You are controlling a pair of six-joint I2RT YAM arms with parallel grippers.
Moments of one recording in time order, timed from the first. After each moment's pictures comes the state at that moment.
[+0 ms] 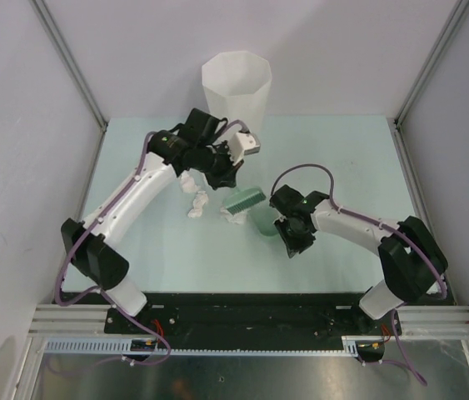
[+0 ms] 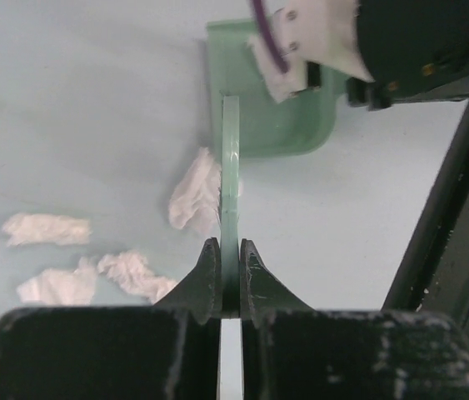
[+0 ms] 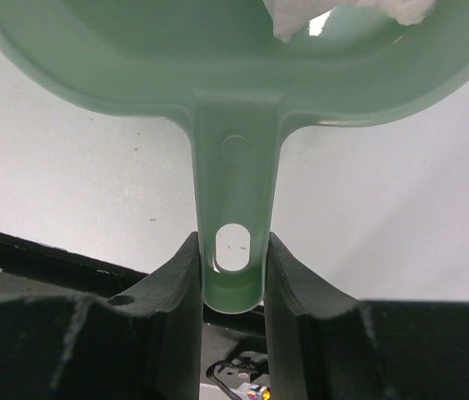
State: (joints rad) left arm -0.59 1.65 1.73 -1.01 0.44 0.49; right arm 0.72 1.57 1.01 -0.82 0.02 0.28
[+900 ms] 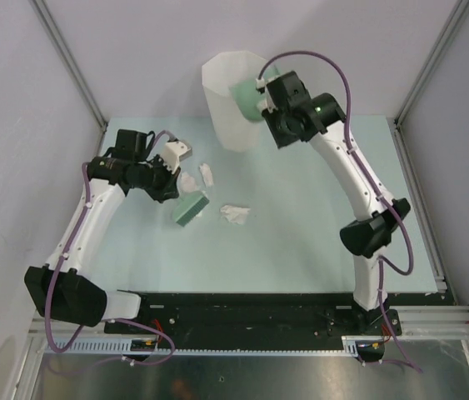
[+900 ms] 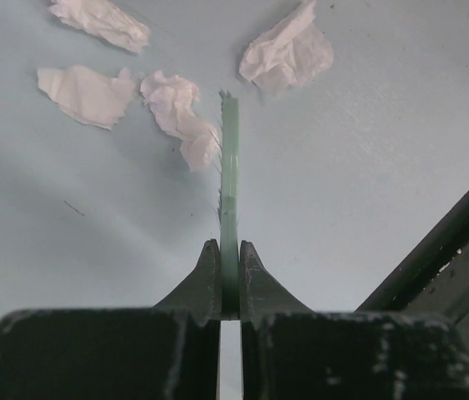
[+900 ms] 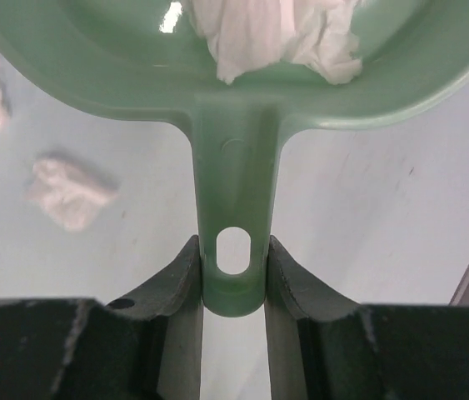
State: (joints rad) left arm -0.17 1.33 1.36 -1.00 0.45 0.51; right arm 0.60 1.95 2.34 -1.28 0.24 0.02
